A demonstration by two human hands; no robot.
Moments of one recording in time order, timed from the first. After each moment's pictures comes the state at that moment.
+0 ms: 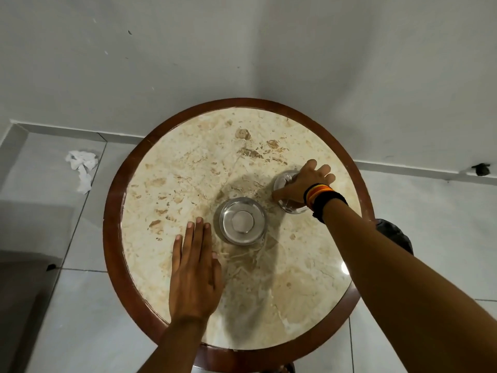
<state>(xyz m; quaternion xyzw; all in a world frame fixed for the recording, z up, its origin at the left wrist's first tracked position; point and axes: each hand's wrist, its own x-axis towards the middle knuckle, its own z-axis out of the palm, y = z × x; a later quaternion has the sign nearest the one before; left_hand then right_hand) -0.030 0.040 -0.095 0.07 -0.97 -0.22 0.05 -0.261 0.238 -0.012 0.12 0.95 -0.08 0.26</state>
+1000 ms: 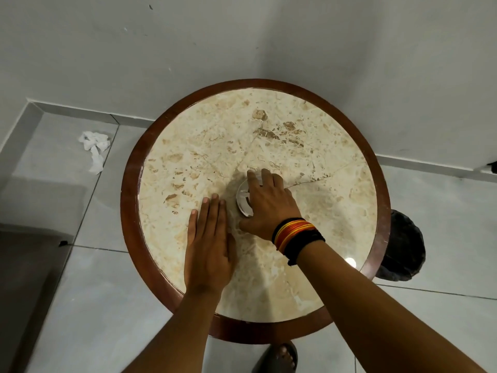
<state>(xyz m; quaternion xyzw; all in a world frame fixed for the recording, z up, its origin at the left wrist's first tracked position) -0.031 0.039 -0.108 0.06 -0.98 -0.17 0.08 -0.154 0.159 -0.007 -0.19 0.95 -0.06 0.24</state>
